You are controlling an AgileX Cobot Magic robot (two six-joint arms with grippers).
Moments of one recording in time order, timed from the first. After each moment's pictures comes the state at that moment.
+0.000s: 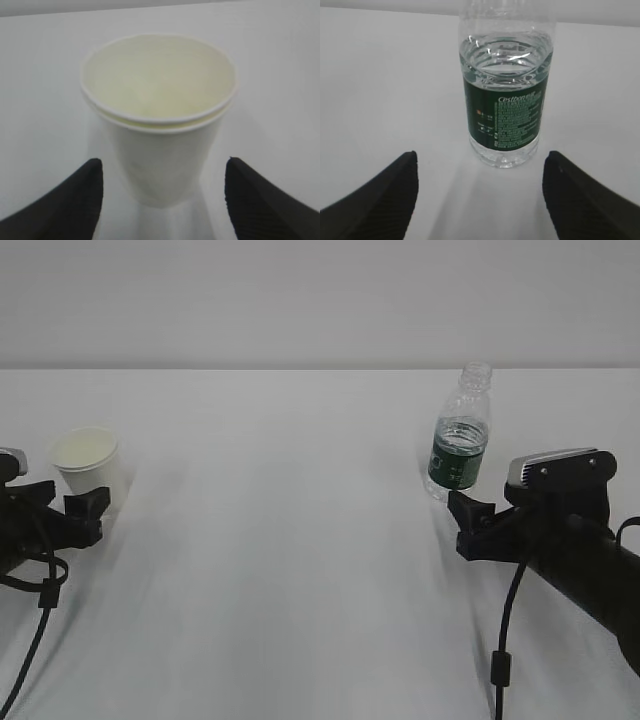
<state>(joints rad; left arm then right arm) -0.05 2.08 -0.53 0.13 -1.15 -0.05 0.26 2.02 -0.48 0.00 -1.14 0.01</state>
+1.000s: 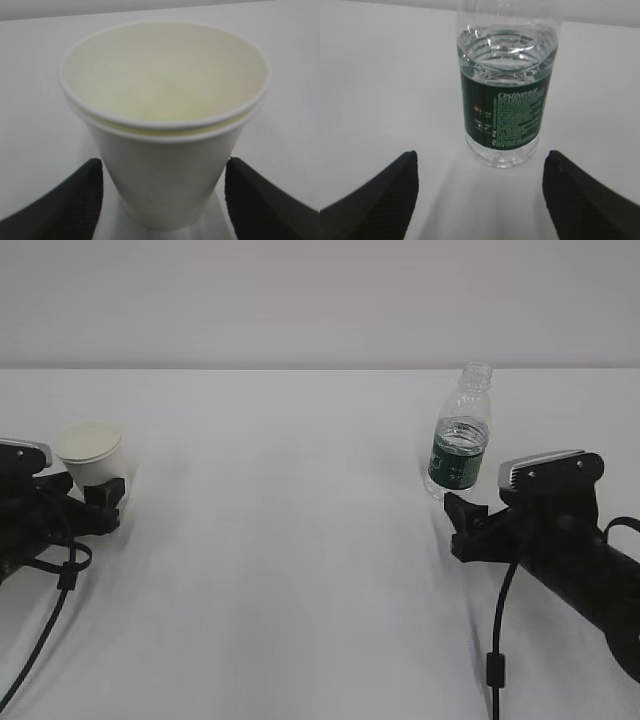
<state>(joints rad) -0.05 2.20 -0.67 0.13 -1.15 -0.04 0.26 2.07 -0.51 0.00 -1.15 -0.02</state>
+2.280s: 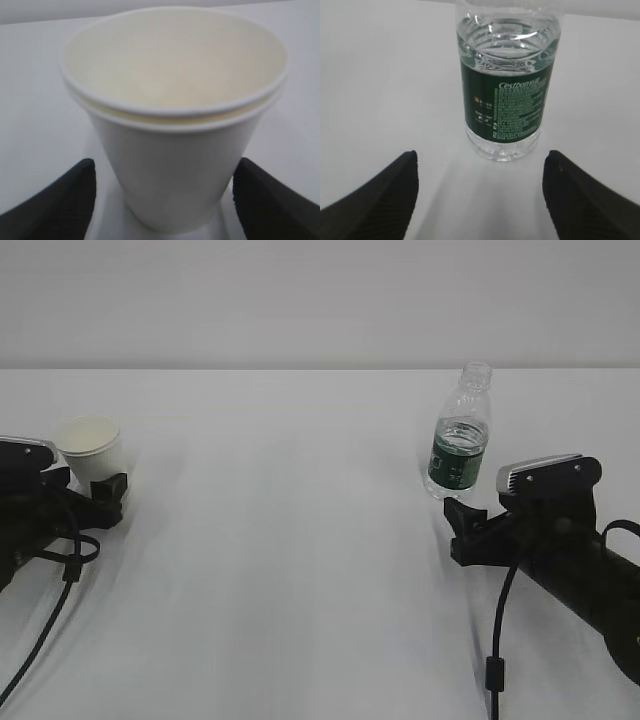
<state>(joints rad) -0.05 2.26 -0.74 0.08 -1.15 -0.02 0.26 2.08 -0.51 0.00 -1.15 -0.02</state>
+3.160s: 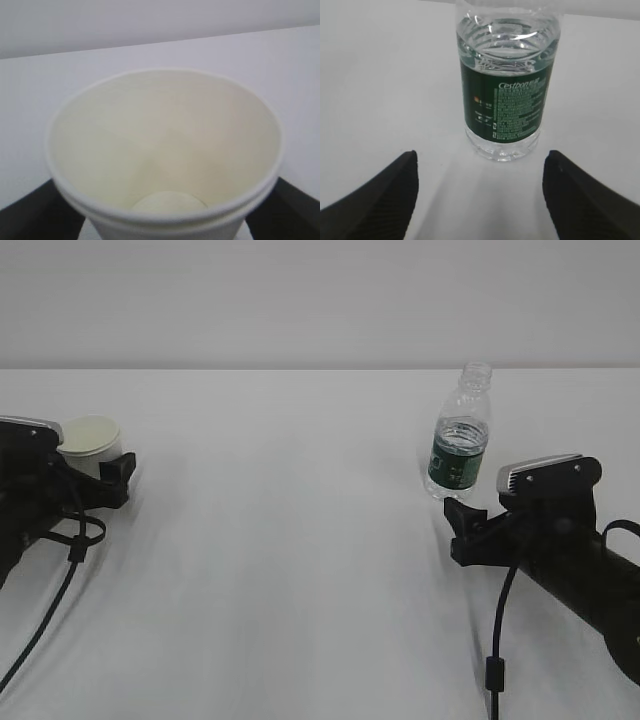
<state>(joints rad) -0.05 2.26 -0.81 0.11 -1.15 -0.02 0.26 2.08 -0.51 0.00 -1.15 -0.02</state>
